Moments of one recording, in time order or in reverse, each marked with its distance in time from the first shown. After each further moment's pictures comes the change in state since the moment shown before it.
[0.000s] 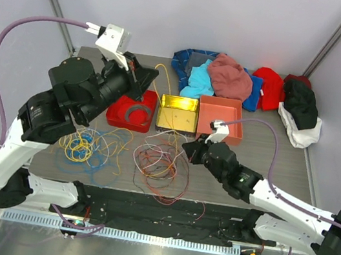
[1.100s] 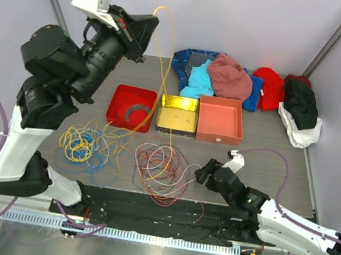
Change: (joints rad) left arm -0.001 0.224 0.457 0.124 -0.064 0.189; right arm 0.000 -0.239 -0.379 -0.198 0.127 0.340
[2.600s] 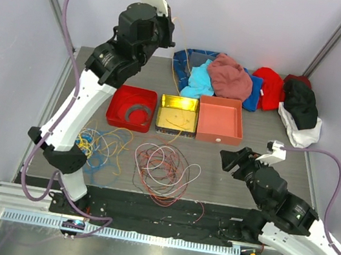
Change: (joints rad) left arm 0.326 0.341 0.071 -0.149 0.075 -0.178; right arm 0.000 -0.343 0.435 -0.430 0.190 -0.223
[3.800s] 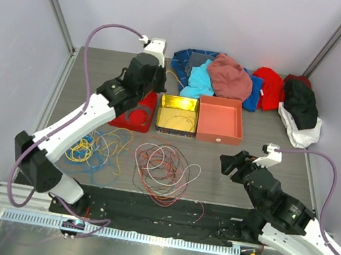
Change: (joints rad) left arm 0.043 -0.233 -0.834 0.271 0.104 -0.084; right arm 0.000 -0.024 -0.059 -0.036 0.011 0.000
